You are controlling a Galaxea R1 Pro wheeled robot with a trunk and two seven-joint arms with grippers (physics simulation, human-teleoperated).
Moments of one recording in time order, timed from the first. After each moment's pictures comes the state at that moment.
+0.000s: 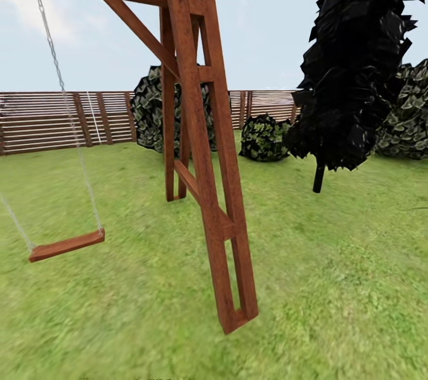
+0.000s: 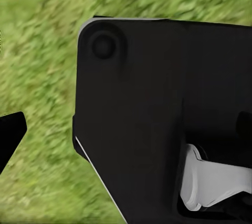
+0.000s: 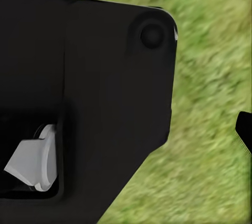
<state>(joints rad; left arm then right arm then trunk) 0.03 -0.04 0.06 -0.01 0.01 -0.26 0.00 0.03 0.07 0.05 0.01 0.03 -0.24 -0.08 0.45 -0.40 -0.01</state>
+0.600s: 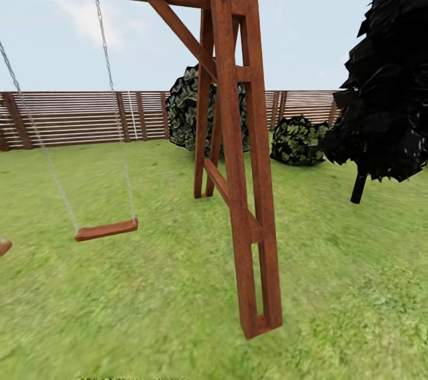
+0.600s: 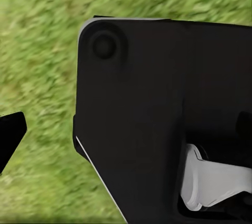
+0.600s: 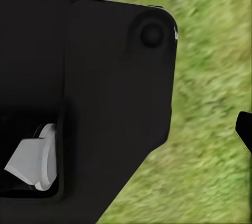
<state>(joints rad) 0.03 -0.04 0.06 -0.01 0.01 -0.26 0.00 0.03 0.07 0.05 0.01 0.03 -0.24 -0.08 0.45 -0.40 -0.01</state>
